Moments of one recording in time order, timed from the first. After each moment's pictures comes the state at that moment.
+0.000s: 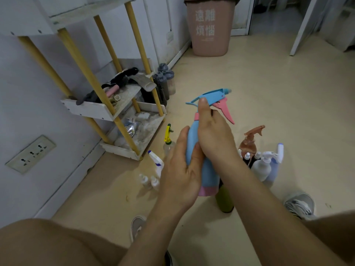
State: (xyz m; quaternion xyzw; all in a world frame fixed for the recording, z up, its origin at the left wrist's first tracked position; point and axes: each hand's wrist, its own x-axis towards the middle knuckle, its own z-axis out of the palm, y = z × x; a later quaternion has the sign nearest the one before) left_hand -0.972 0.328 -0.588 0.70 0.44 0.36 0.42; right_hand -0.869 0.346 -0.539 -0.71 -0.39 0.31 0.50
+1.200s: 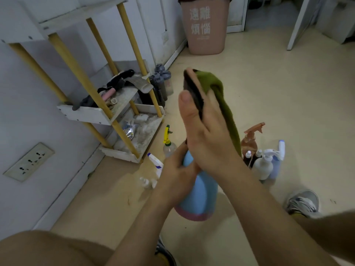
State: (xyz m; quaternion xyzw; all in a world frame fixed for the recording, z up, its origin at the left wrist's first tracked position) left_hand -0.973 0.344 -0.581 0.71 0.40 0.33 0.48; right_hand -0.881 0.329 -0.518 -0.56 -0.53 0.19 0.61
